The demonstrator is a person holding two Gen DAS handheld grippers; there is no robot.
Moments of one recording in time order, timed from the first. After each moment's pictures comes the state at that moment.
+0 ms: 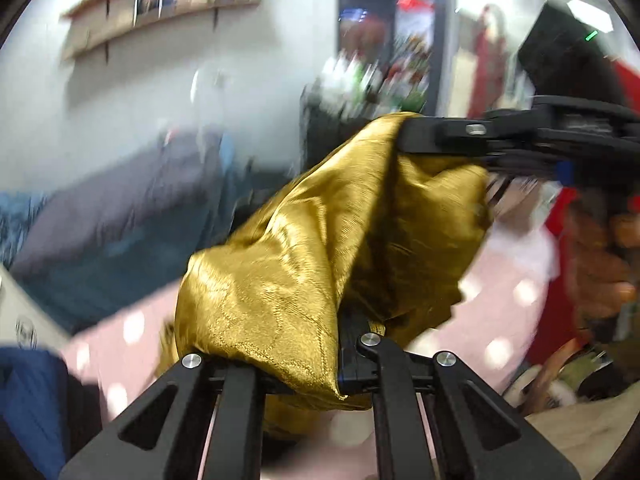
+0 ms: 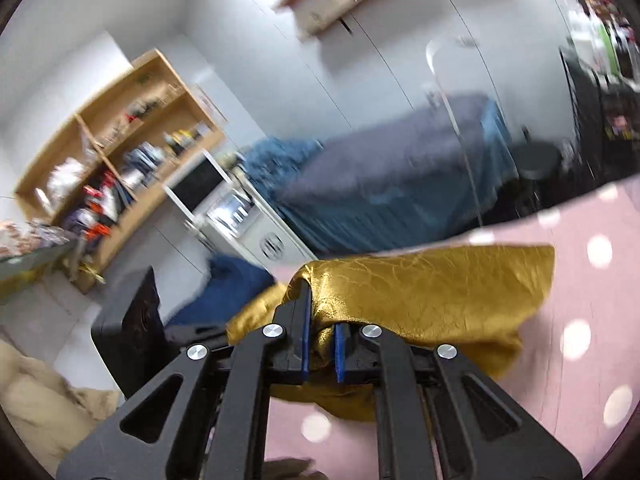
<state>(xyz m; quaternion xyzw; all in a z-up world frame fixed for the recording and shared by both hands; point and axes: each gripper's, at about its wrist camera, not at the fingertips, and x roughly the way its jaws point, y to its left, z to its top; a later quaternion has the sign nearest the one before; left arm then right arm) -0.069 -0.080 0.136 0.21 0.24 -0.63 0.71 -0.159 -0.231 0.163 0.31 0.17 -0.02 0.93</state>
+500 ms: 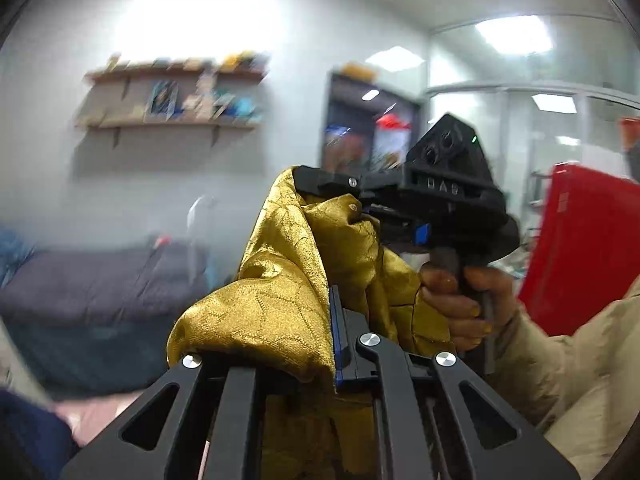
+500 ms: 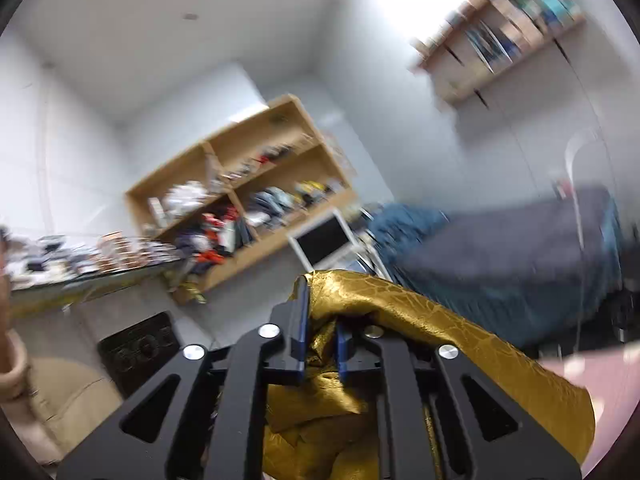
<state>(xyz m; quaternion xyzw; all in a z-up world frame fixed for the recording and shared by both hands) -0.074 -0.025 0.250 0.06 0.16 -0.65 0.74 -0.118 -0.250 0.309 0.28 0.07 0.14 0.95</state>
